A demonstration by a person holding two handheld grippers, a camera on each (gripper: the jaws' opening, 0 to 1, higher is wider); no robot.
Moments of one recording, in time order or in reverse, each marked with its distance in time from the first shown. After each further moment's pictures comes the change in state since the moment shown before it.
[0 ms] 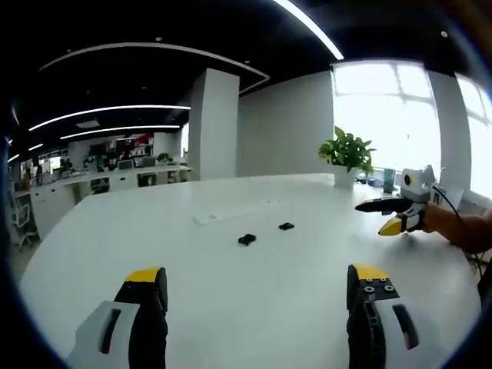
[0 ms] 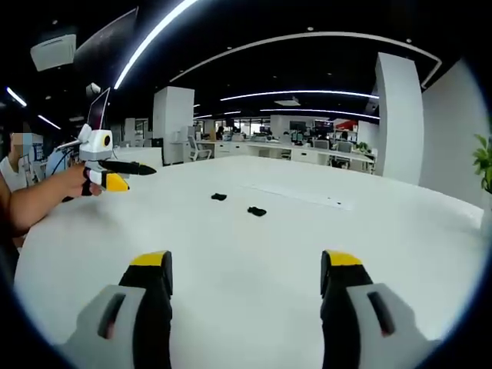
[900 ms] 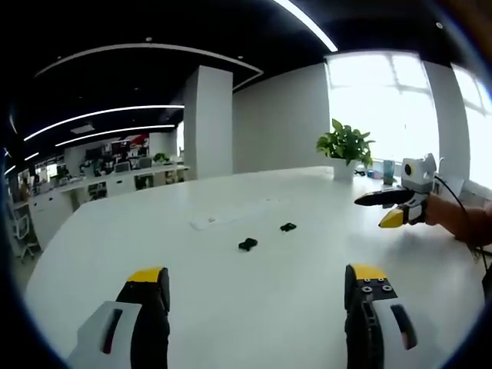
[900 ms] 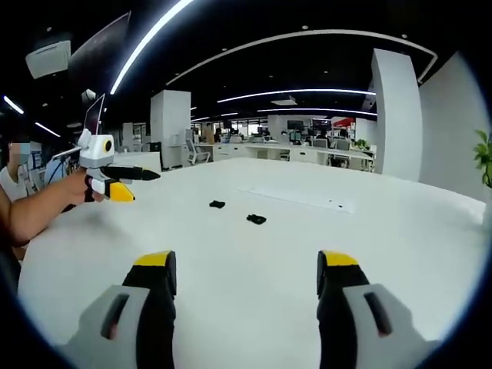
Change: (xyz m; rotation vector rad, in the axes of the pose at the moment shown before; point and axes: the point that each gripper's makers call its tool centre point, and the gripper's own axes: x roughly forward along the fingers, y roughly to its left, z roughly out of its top) left arm 0.012 0.001 0.012 0.046 0.027 -0.008; right arm 0.008 -0.001 0.011 0.039 -0.007 -0.001
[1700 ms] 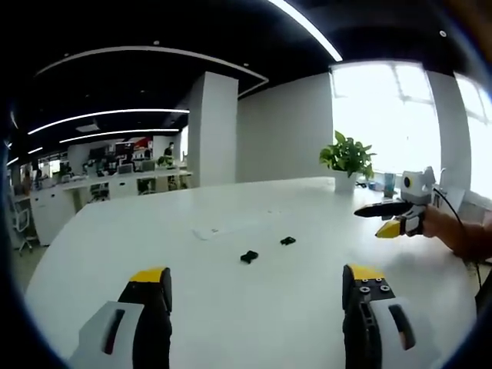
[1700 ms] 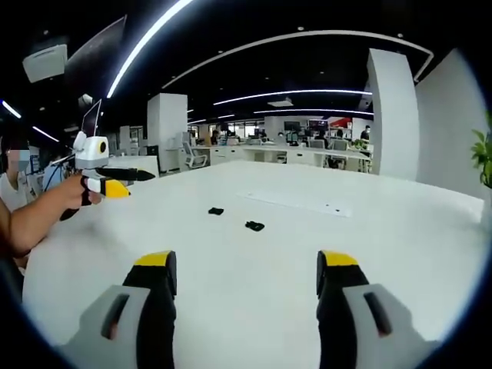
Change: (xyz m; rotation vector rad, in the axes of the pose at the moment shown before) left arm -0.011 -0.004 0.015 -0.045 -0.045 0.004; right arm -0.003 -0.001 0.009 0.016 -0.010 -0.011
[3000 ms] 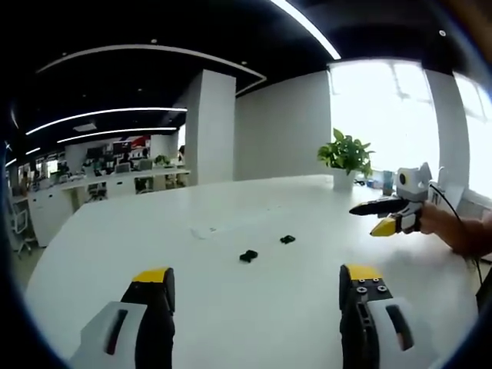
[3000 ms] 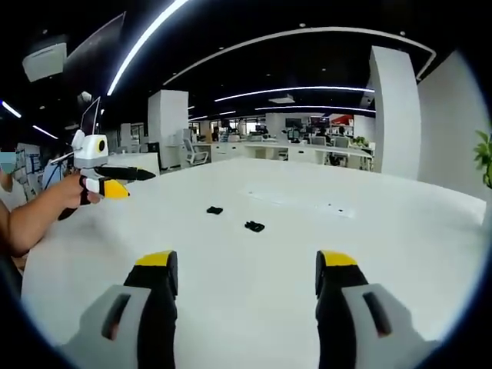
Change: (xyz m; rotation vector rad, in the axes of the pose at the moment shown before) left arm 0.012 0.010 -0.004 0.011 0.015 -0.015; right arm 0.013 -0.003 0.001 0.002 0.019 0.009
